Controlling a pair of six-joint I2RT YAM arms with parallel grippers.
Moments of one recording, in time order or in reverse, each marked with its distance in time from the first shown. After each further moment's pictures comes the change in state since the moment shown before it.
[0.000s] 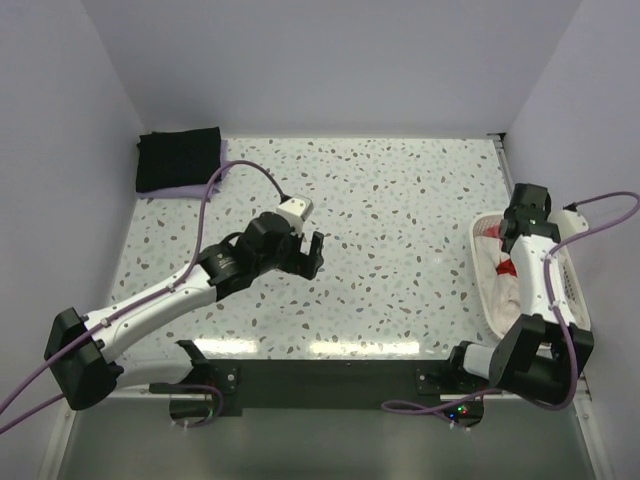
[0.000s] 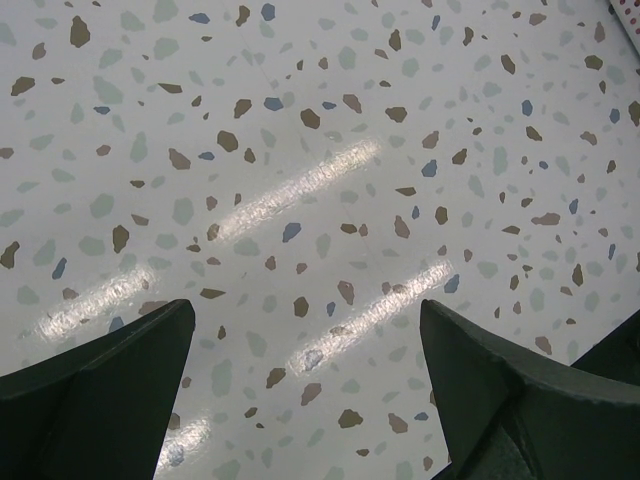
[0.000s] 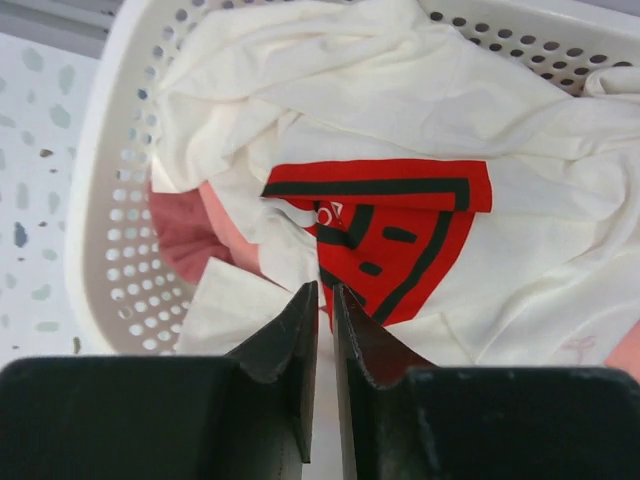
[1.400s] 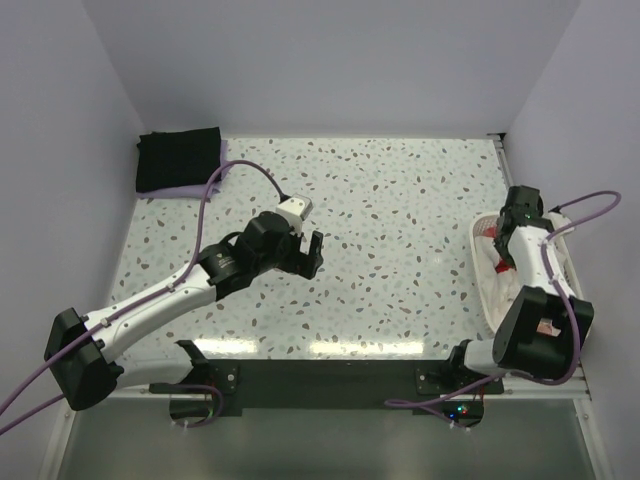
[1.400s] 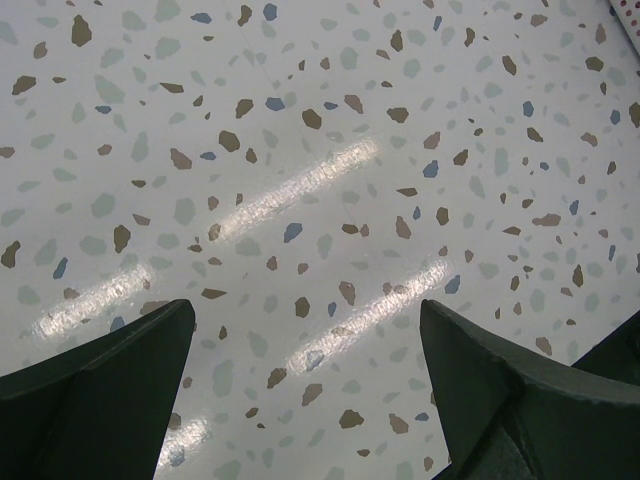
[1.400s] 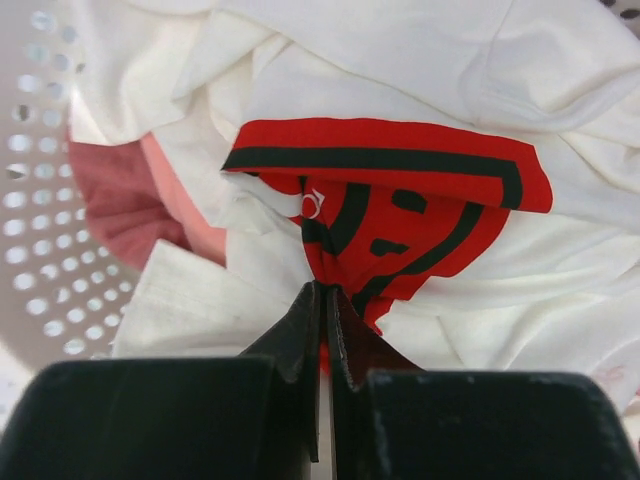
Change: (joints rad) left arm 0.010 0.000 0.000 0.000 0.008 0.000; right arm -0.007 0.132 -0.016 0.020 -0.074 -0.066
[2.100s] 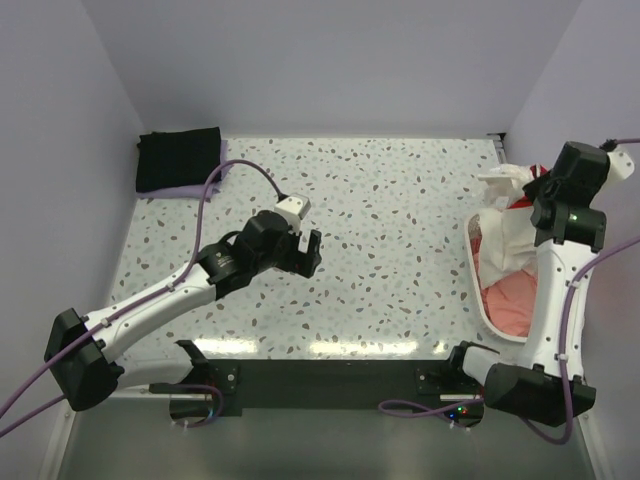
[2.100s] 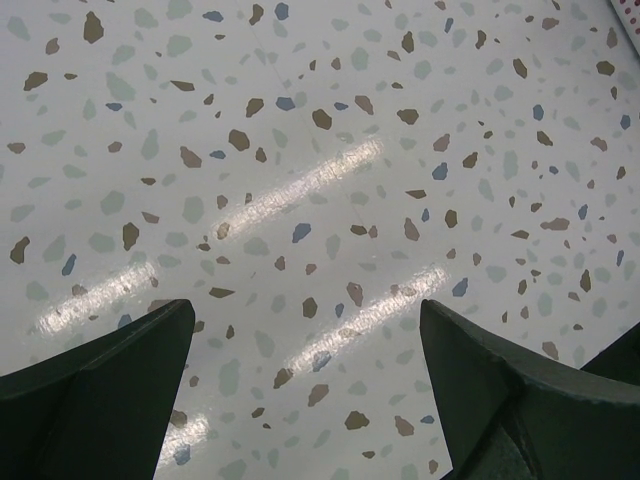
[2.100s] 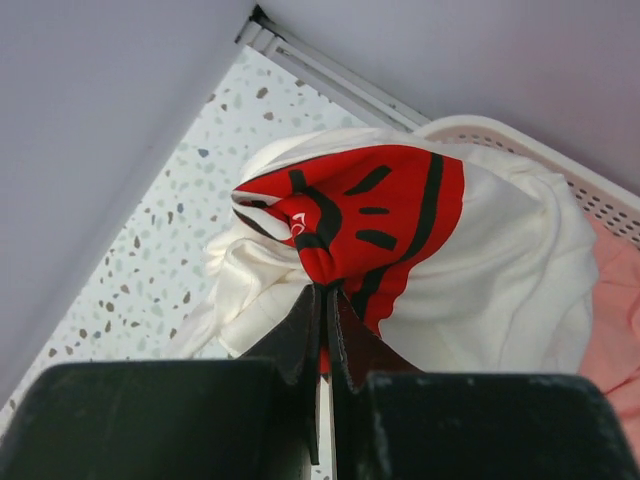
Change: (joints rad) left arm 0.014 0.000 -0.004 0.000 0.000 0.000; right arm -0.003 -0.248 0.446 -0.094 -0.224 -0.198
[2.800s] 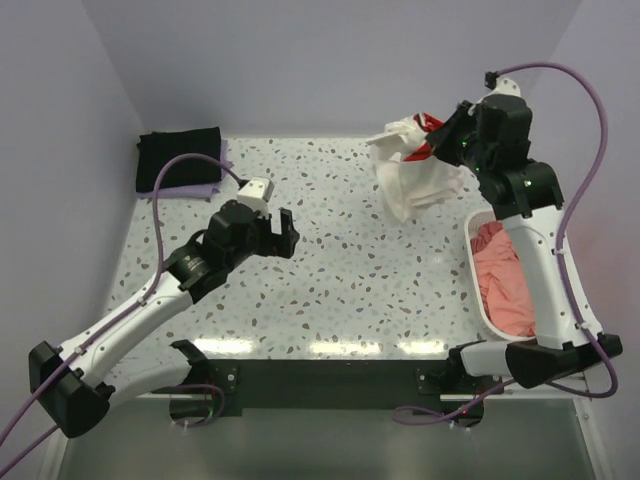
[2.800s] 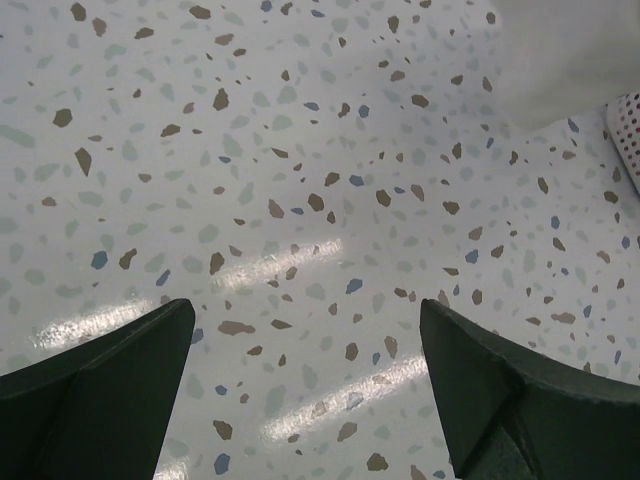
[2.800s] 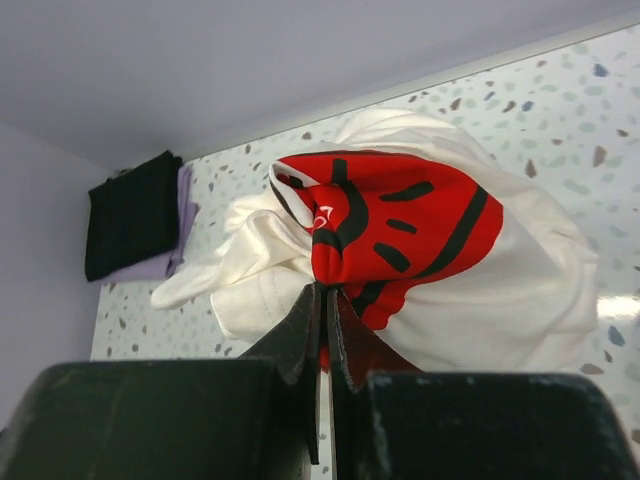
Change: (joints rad) left arm 0.121 -0.132 -0.011 0.000 -0.047 -0.025; right arm 0.533 0.192 0.349 0.028 -0.210 -0.074
